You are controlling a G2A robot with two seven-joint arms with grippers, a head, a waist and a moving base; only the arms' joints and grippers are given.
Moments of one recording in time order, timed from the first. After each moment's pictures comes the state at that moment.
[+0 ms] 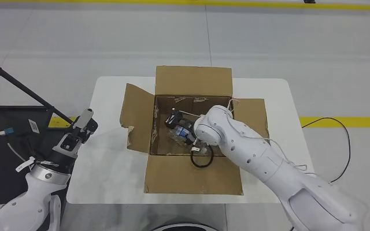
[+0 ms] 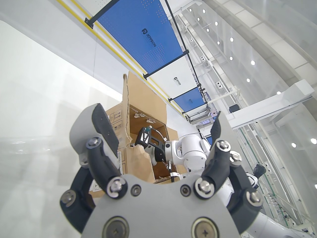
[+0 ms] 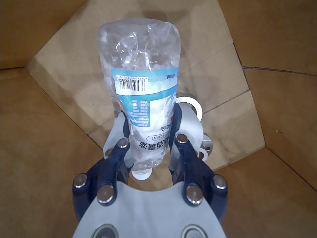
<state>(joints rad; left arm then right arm) 1.75 -1.36 -1.98 -2.31 0.06 -0.02 -0.51 -0.41 -1.38 0.46 -1.22 -0.80 -0.16 1.19</state>
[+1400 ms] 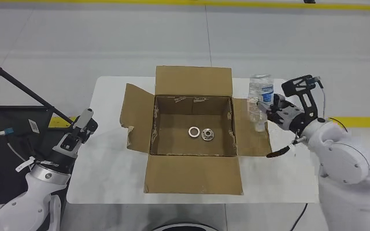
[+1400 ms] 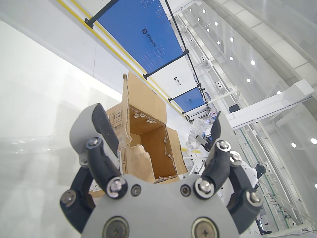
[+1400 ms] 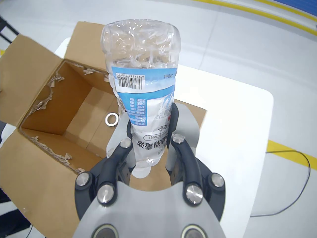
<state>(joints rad) 1.75 -1.36 -1.98 -2.31 0.06 -0.02 -0.51 -1.11 -1.13 1.65 -2.10 -0.85 -0.07 1.15</state>
